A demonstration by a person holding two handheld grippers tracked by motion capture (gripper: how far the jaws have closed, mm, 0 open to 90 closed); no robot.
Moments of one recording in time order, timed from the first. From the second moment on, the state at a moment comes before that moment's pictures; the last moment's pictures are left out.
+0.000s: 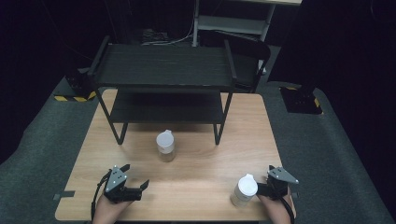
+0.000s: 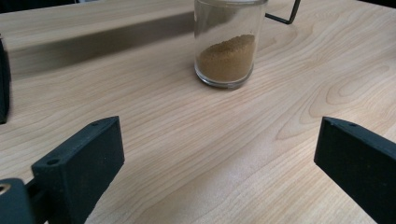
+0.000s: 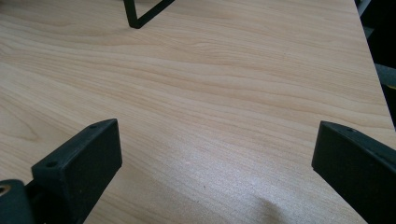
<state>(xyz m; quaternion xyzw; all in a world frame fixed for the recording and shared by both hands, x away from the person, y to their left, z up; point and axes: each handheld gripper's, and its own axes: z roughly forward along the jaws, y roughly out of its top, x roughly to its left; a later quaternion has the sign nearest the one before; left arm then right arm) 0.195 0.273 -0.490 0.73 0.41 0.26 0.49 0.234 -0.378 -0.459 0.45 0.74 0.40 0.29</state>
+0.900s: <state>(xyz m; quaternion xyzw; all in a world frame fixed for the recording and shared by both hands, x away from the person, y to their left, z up) 0.188 0.272 -0.492 0.72 0.40 0.27 0.49 0.234 -0.383 -0.462 0.46 0.73 0.42 0.29</state>
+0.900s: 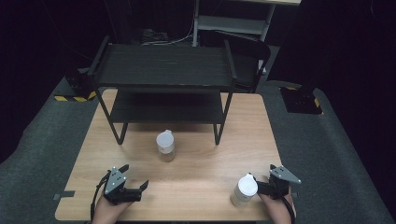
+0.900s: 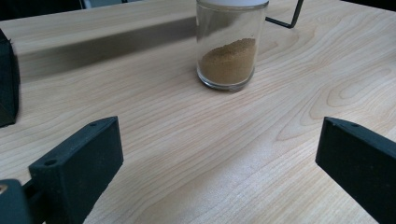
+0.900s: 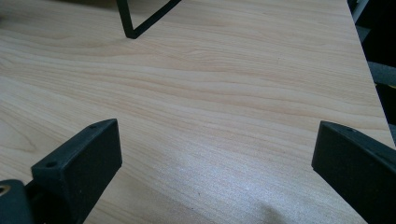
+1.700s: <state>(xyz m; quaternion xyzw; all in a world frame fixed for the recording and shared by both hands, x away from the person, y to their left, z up) 0.192 0.279 -0.482 0.71 0.39 0.25 0.54 0.233 -0.386 -0.463 0.45 0.73 0.43 0.29</state>
